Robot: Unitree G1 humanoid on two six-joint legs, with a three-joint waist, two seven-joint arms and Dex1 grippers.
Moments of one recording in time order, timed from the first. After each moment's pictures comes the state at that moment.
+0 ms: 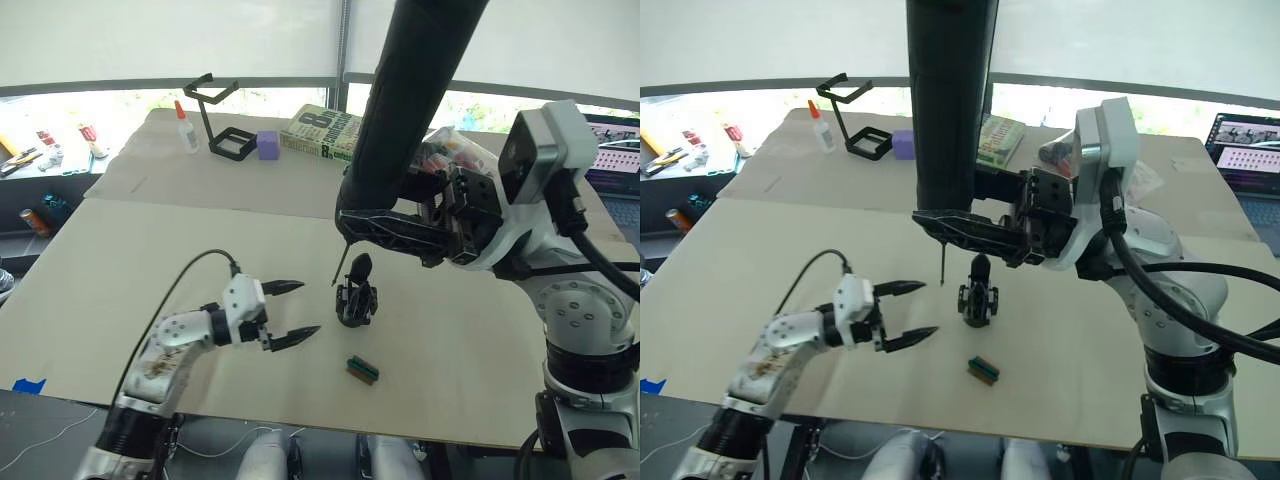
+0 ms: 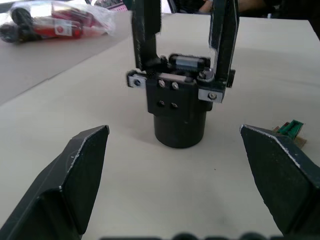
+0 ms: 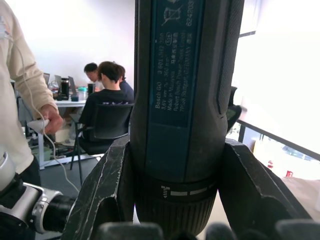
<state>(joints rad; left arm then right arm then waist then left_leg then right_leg) -0.20 0.46 -0.18 -0.02 -0.31 0.02 -1.01 -0.66 -0.57 -0.04 -0.49 1.04 0.55 0.81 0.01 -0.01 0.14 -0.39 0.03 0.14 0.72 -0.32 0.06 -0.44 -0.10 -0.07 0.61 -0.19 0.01</state>
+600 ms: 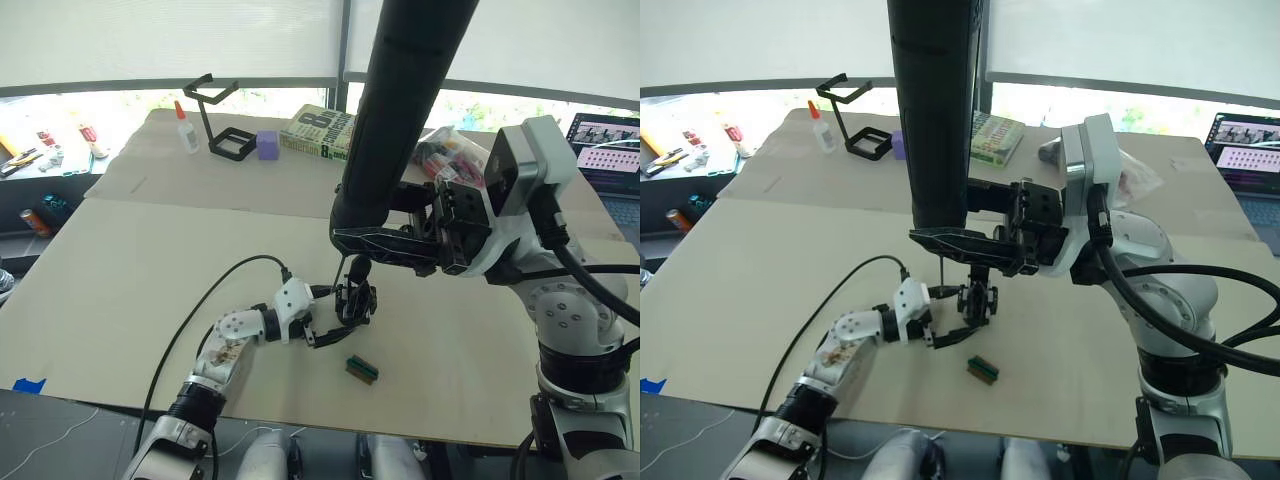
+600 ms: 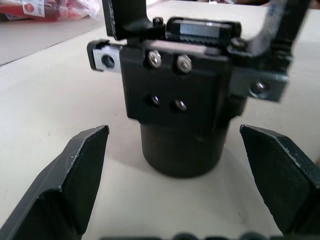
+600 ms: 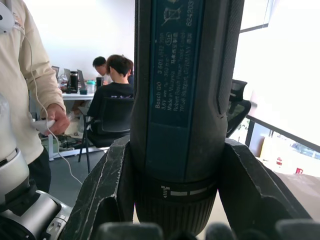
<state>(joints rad) -0.37 0.25 -0.26 0.30 -0.18 -0.10 -0.97 -0.65 -0.56 -0.03 -0.49 1.00 0.55 0.86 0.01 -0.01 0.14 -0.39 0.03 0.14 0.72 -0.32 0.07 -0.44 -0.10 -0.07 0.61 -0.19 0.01</state>
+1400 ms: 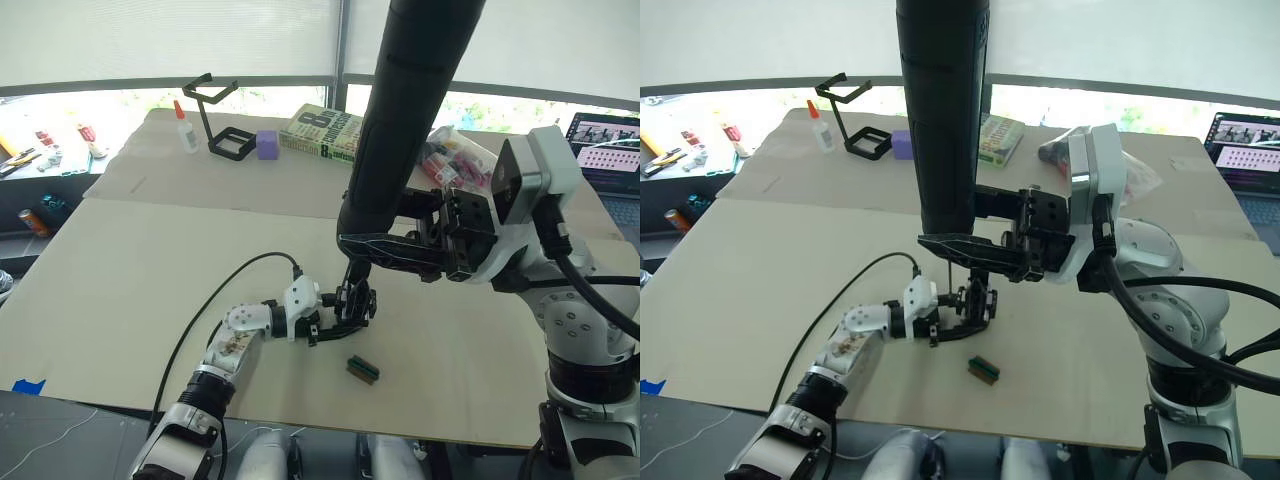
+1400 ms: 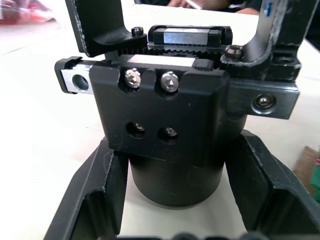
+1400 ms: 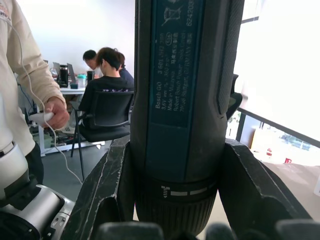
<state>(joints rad) -0.45 0.24 -0.24 0.41 -0.20 -0.12 -1.13 -0.60 -0.60 -0.05 -0.52 1.00 0.56 0.84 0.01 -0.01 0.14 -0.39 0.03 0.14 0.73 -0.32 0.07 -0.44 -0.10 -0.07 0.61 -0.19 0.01</state>
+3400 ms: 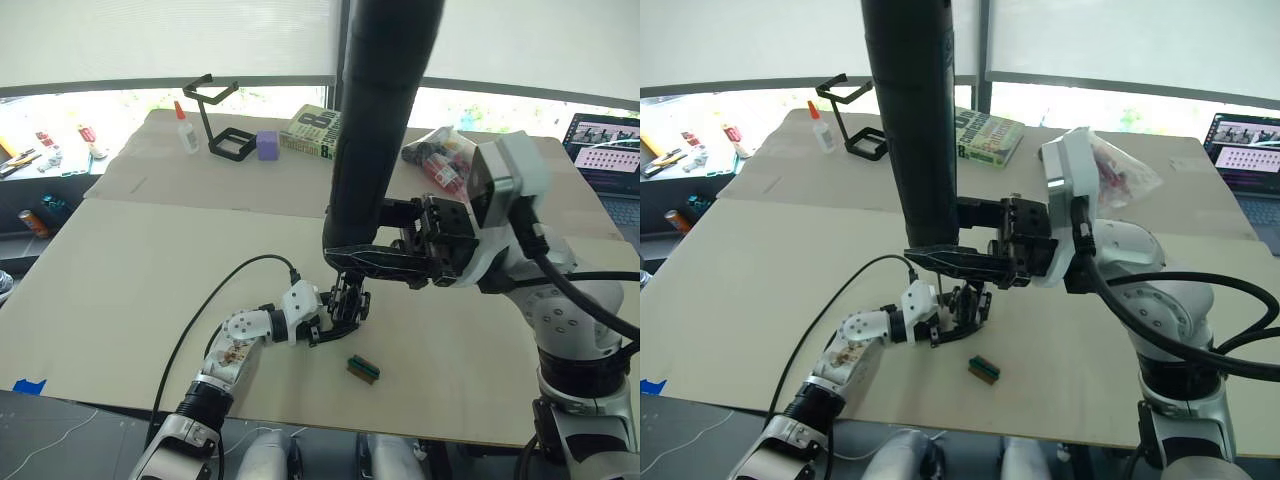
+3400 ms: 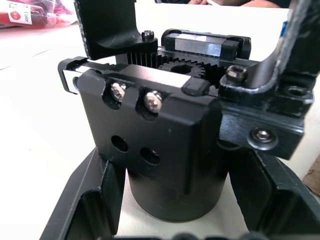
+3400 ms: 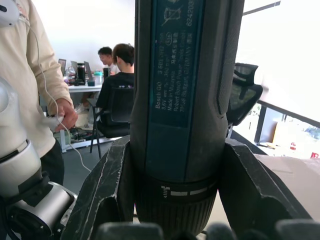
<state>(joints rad) -0.36 0.24 -0.26 0.30 -0.14 -0.13 -0.97 -0.65 -0.57 0.03 -0.49 0.99 0.60 0.86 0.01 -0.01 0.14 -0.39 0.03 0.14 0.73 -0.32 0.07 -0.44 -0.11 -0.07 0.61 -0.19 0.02</state>
